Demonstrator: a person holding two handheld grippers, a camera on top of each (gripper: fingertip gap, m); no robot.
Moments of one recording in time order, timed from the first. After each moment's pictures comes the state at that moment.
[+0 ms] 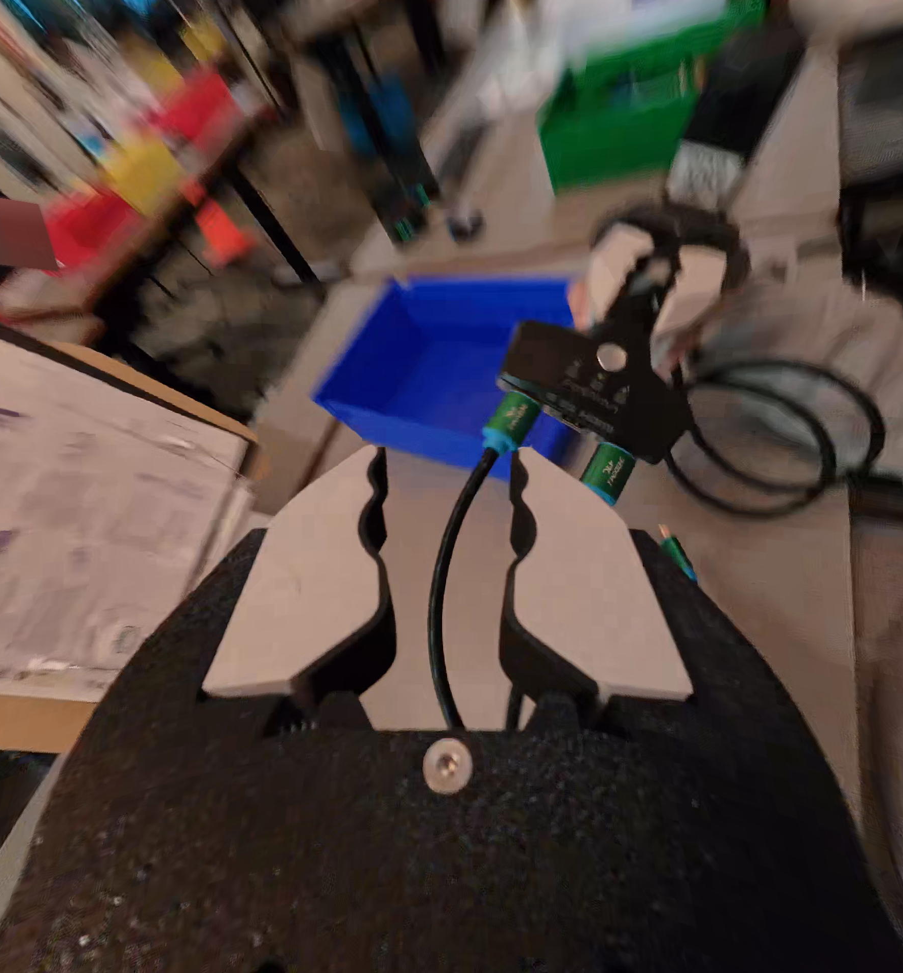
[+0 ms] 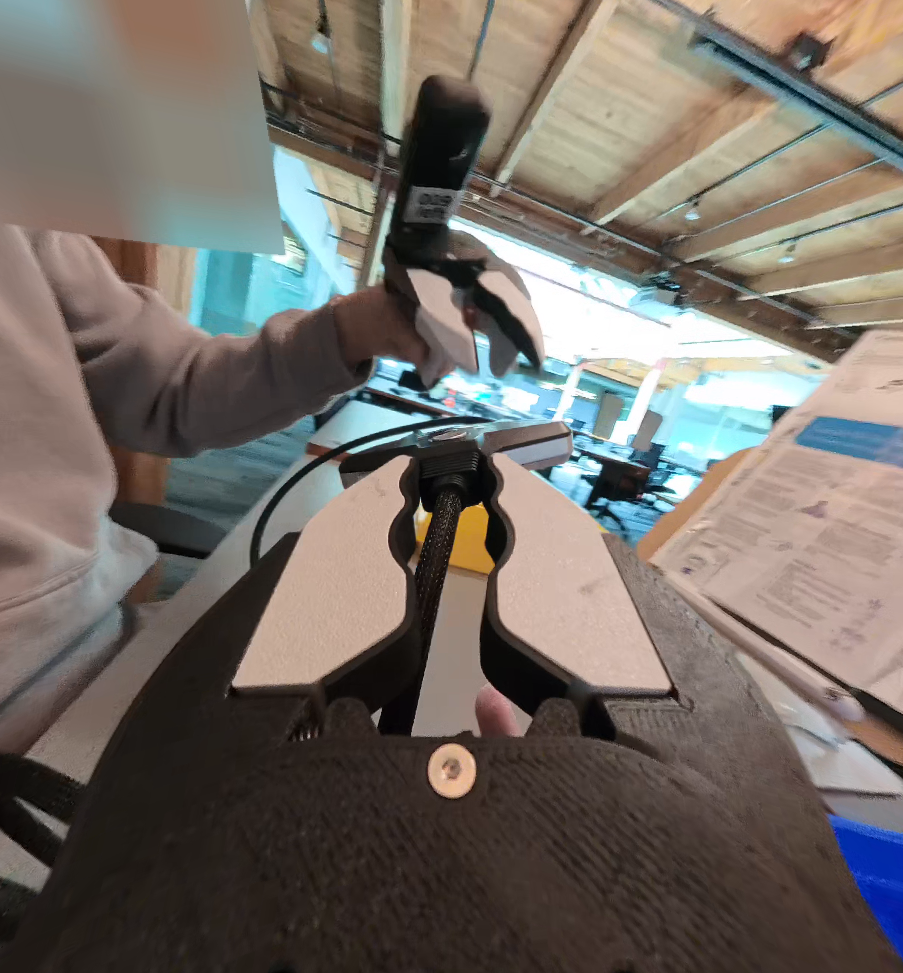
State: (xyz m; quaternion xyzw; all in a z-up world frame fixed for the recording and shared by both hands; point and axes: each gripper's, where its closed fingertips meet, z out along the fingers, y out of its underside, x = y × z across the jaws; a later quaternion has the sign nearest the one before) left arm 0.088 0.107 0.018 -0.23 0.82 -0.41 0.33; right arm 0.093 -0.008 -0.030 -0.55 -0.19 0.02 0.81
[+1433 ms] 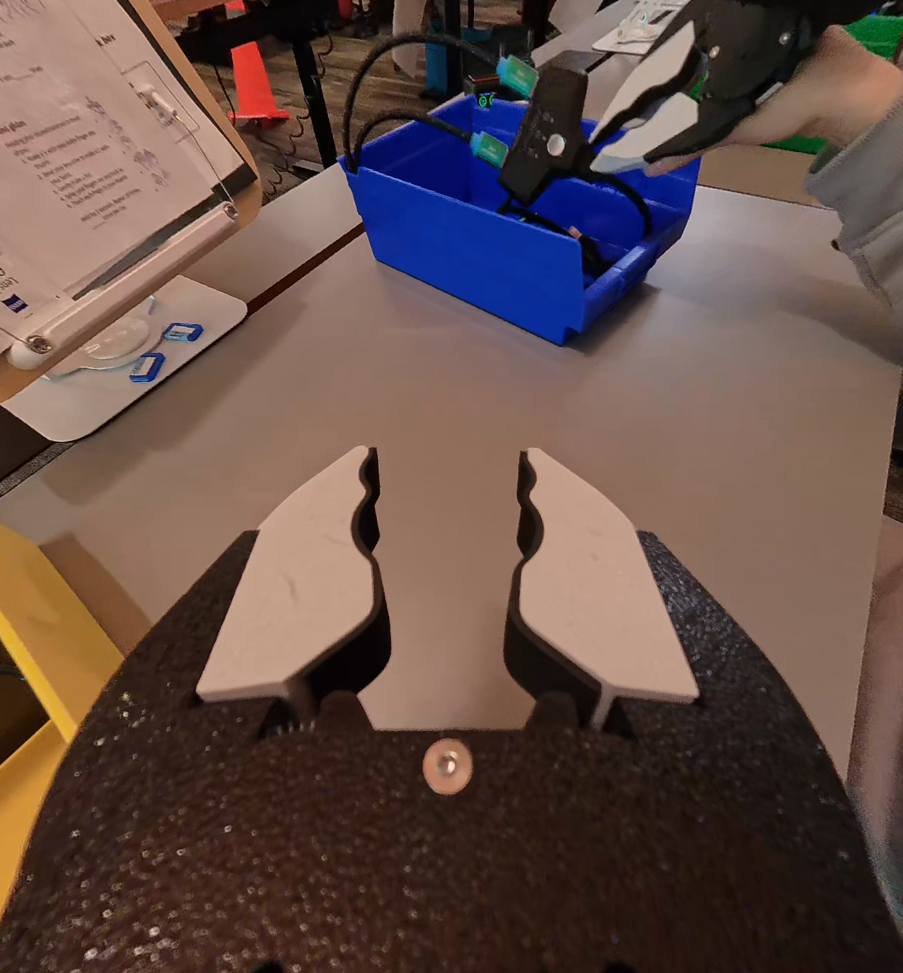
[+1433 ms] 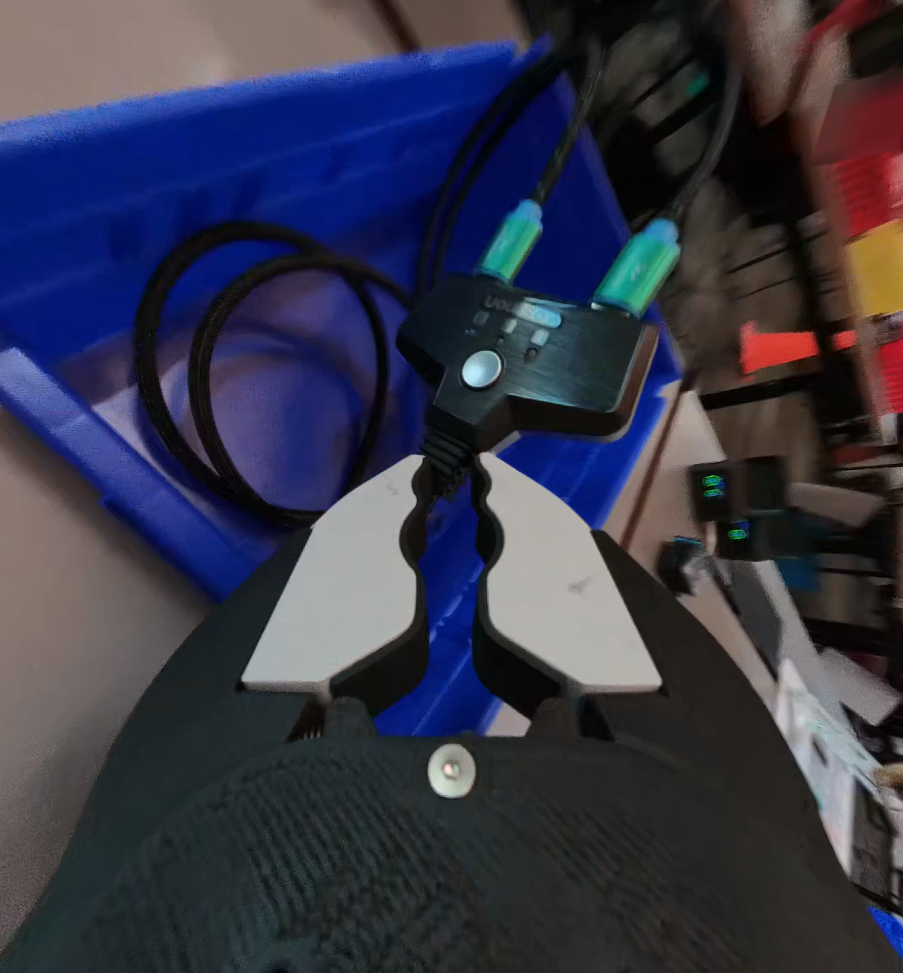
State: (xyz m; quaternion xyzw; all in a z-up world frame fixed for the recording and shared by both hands) left arm 0.054 0.226 -0.108 -0.39 0.74 -0.47 0.28; right arm 0.285 -0.069 -0.150 -0.90 0.11 -0.37 0.22
